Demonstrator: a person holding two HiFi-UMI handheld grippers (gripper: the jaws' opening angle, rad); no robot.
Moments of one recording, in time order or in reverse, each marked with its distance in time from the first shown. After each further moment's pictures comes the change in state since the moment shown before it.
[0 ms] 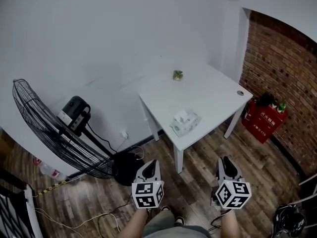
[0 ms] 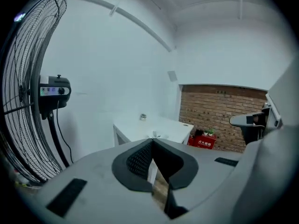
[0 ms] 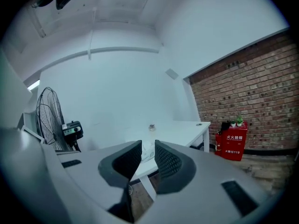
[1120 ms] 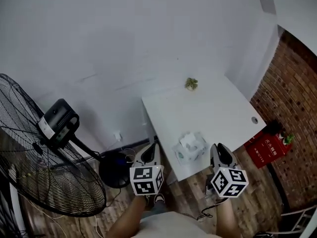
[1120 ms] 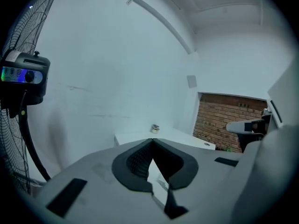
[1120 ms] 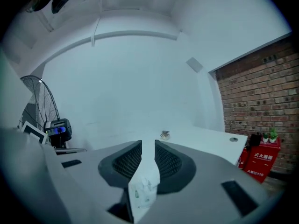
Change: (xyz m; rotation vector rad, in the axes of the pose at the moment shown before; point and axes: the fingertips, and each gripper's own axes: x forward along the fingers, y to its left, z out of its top) left arm 0.192 0.092 0.085 -0.135 -0.073 0.086; right arm 0.252 0.039 0.073 -0.117 0.034 0.154
